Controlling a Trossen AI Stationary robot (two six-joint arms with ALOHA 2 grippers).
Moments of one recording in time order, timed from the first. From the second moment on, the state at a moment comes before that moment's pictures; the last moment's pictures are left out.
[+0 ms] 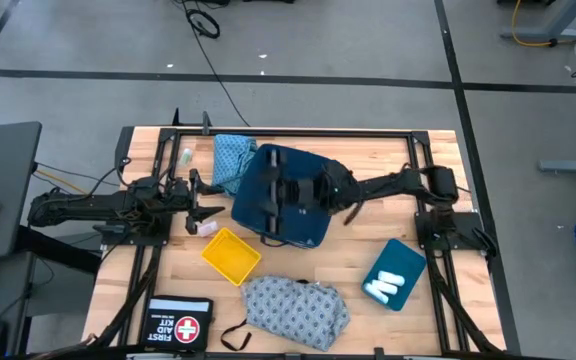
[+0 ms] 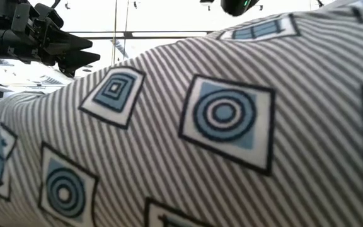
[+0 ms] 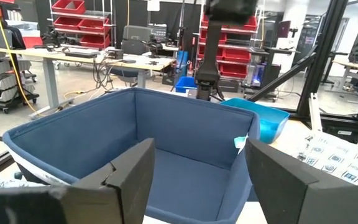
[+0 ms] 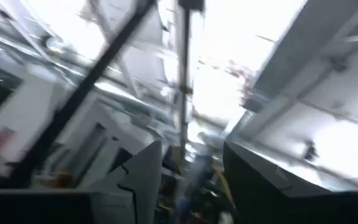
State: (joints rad) left arm 0.07 0.23 0.07 0.20 -0.05 -0.06; right arm 0.00 1.99 1.50 1.19 -0.29 -0.36
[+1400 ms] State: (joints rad) left arm 0.07 0.31 0.08 0.13 -0.42 -0.15; right arm -0.08 1.32 0.28 1.21 0.16 -0.30
